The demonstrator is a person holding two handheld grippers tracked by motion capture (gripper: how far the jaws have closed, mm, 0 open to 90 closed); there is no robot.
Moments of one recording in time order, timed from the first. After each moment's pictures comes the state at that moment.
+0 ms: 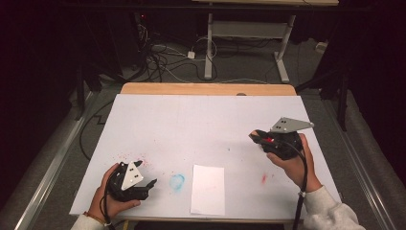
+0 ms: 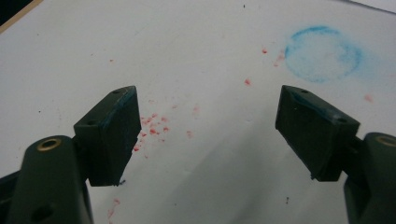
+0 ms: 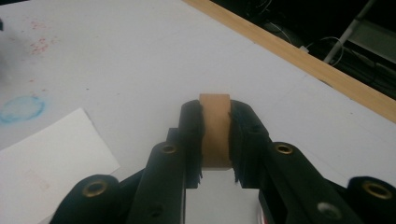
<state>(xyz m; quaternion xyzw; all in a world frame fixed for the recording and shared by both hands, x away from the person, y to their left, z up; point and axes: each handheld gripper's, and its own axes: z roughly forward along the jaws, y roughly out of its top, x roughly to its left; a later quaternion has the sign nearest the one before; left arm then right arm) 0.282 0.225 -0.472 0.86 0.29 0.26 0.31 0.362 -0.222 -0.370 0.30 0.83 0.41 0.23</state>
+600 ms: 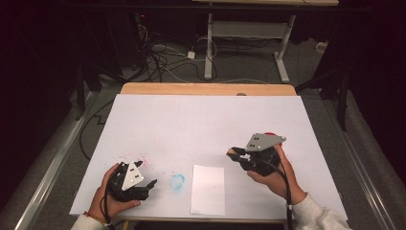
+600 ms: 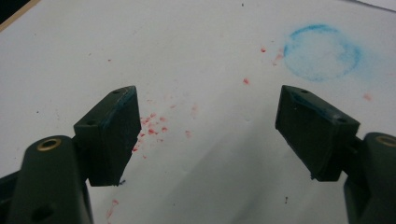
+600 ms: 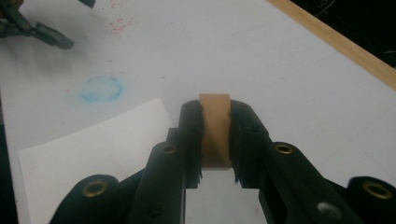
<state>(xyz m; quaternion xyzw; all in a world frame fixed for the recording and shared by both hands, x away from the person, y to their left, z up) 0.282 0.224 -0.472 0.87 0.29 0.26 0.31 0.333 -0.167 -0.385 0.22 0.87 0.41 0.18</state>
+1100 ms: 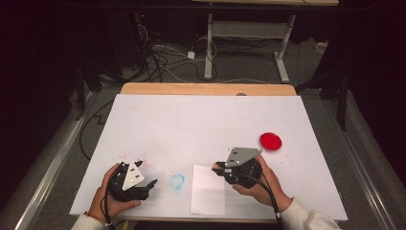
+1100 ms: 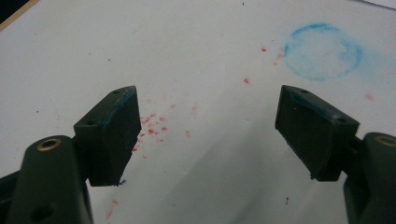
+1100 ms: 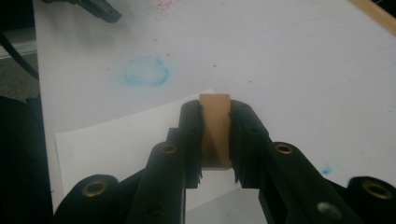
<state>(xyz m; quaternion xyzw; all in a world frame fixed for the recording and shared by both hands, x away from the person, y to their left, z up) 0.282 0.223 -0.473 0.87 0.29 0.26 0.31 0.318 -0.129 -0.412 0.17 0.90 0.38 0.15</state>
